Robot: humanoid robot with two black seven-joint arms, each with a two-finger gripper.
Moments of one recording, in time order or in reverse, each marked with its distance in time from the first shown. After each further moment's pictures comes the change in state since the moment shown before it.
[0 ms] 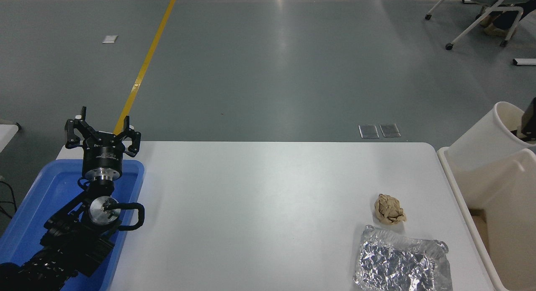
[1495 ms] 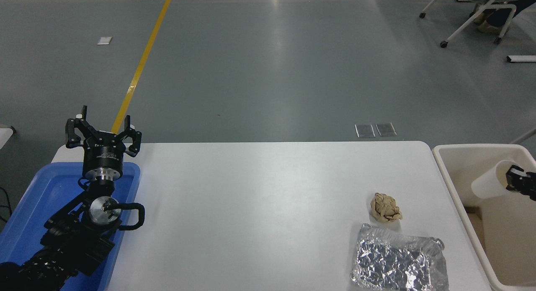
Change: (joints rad) left arm 0.000 0.001 0.000 0.000 0.000 0.000 0.000; right arm -1.714 0.293 1.012 -1.264 0.042 -0.259 -0.004
